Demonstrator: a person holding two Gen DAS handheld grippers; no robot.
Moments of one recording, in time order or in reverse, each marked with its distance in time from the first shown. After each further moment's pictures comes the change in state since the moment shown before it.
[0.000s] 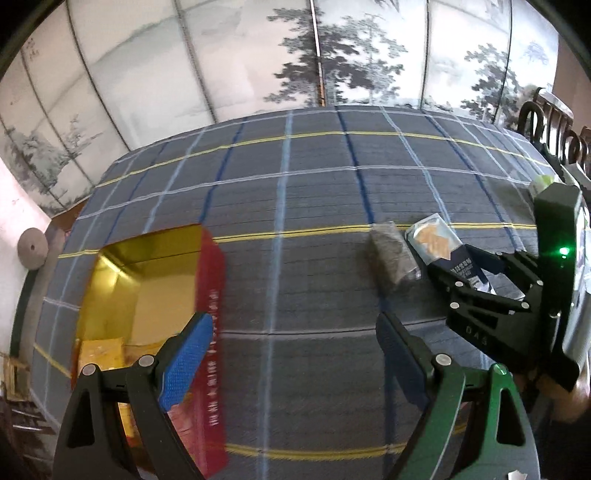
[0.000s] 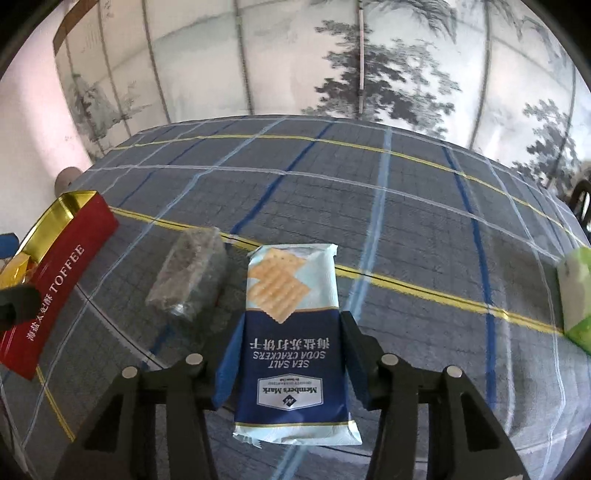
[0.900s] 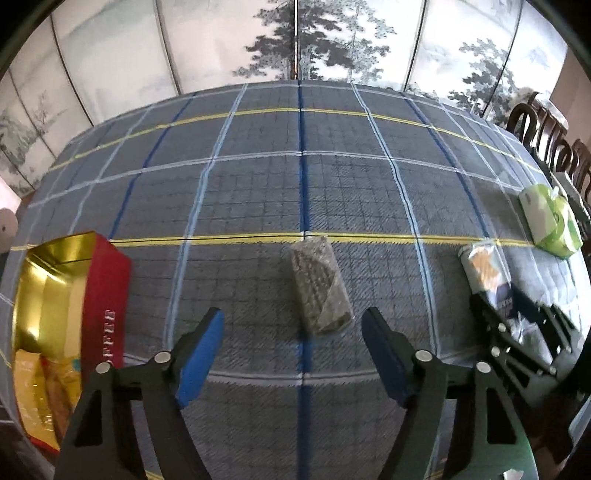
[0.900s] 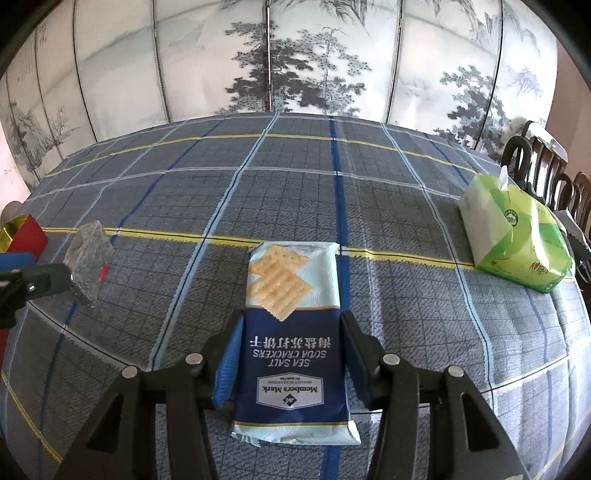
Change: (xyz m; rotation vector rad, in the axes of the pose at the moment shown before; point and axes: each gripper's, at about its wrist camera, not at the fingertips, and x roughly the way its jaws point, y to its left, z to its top) left arm 0.053 -0.049 0.032 -0.057 0.098 -0.122; right arm -0.030 -0.067 -0.030 0.156 0.007 -0.214
